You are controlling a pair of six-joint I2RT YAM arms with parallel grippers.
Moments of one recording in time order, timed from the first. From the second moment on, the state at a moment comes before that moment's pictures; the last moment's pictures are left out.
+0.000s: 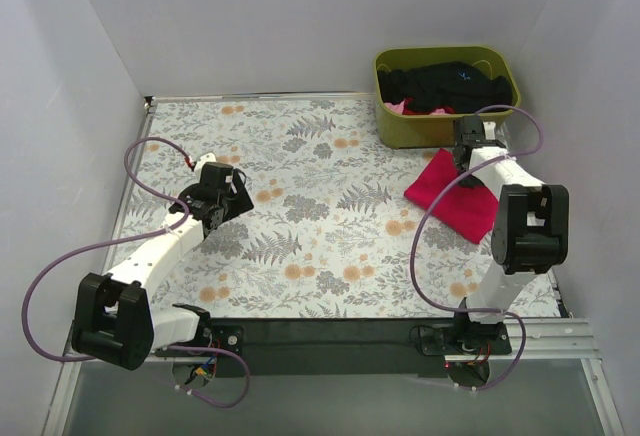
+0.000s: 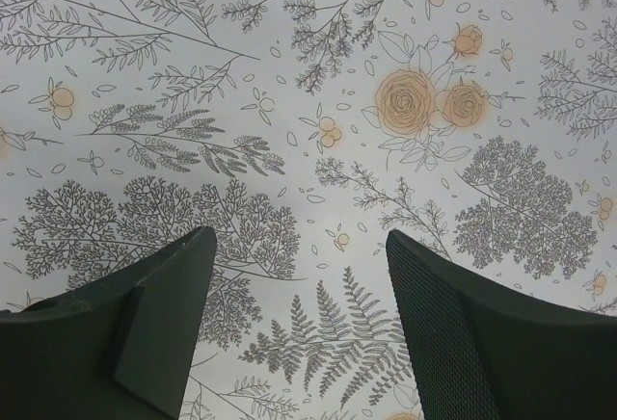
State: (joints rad) left arm -0.29 1.23 0.76 -0.39 -0.28 -0.61; right arm 0.03 1.76 1.19 -0.57 0.62 0.09
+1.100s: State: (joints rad) left arm -0.28 1.23 0.74 -0.39 -0.28 -0.61; right arm -0.32 1.53 0.94 -0.29 0.03 0.29
